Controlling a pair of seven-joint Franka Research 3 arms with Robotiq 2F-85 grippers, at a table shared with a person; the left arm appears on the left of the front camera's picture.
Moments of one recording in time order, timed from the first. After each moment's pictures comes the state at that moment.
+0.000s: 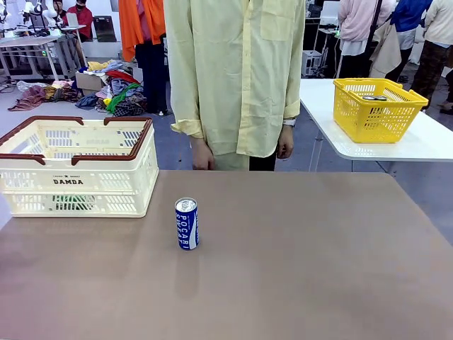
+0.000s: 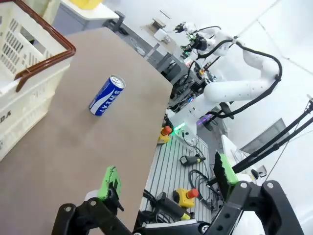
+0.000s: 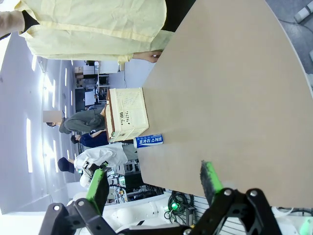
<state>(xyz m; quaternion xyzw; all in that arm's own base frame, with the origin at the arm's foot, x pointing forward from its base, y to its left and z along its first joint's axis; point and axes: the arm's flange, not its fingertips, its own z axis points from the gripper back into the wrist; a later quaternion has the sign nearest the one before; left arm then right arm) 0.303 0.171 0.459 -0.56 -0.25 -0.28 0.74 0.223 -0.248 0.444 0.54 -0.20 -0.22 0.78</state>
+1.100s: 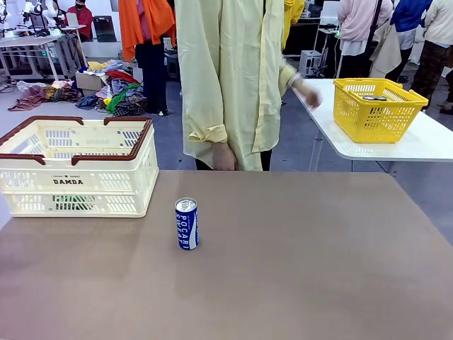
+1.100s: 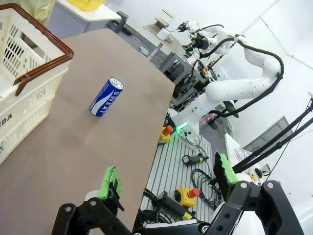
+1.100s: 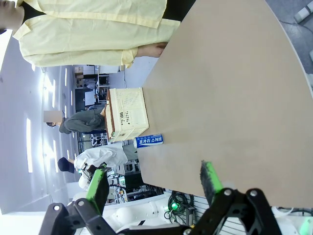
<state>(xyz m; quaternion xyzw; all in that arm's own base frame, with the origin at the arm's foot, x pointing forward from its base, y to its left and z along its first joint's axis) 0.296 0.171 0.469 -0.55 -0.26 -0.29 0.74 0.223 -0.248 0.444 0.54 -0.20 -0.22 0.78</state>
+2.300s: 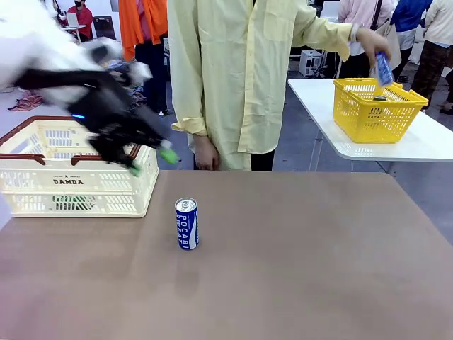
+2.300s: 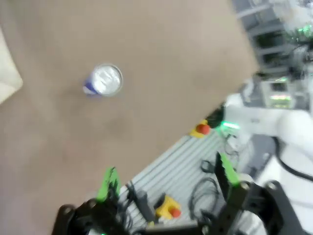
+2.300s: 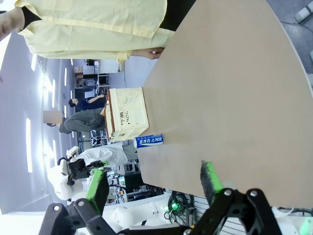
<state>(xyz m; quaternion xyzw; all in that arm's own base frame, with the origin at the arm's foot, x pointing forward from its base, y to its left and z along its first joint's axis) 0.324 -0.220 0.551 -0.25 -0.08 -0.18 0.95 0.223 -0.248 0.444 0.54 -0.20 -0.22 0.78</state>
